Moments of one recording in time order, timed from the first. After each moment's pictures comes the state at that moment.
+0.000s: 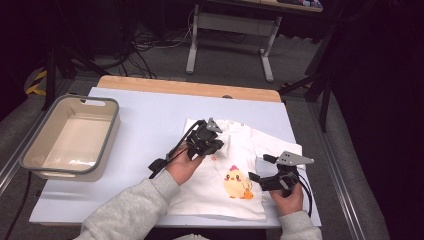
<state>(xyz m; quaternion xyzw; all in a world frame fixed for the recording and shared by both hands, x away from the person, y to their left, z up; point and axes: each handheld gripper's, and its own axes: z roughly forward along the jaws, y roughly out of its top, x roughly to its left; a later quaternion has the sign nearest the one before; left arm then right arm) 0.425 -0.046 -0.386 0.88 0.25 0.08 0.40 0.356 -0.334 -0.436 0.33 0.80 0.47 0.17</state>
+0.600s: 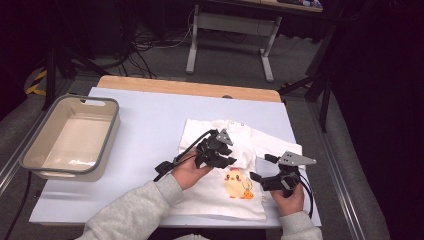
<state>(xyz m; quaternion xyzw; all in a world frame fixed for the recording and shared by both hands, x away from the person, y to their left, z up) 0.414 -0.062 -0.394 0.89 0.18 0.04 0.41 0.355 -0.337 -0.434 0.34 0.80 0.47 0.17</state>
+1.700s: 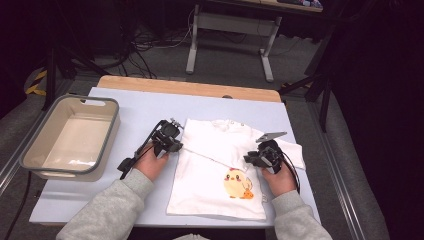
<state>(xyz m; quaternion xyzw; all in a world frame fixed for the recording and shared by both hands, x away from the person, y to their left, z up) 0.462 0.048 -0.438 0.87 0.39 0.08 0.28 0.424 -0.302 -0.434 0.40 0.86 0.30 0.11</state>
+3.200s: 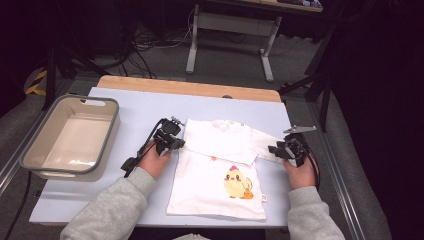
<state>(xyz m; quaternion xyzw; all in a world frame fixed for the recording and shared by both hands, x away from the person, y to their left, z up) 0.471 0.047 -0.439 0.86 0.41 0.05 0.30 0.435 -0.375 -0.414 0.49 0.80 0.29 0.19</state>
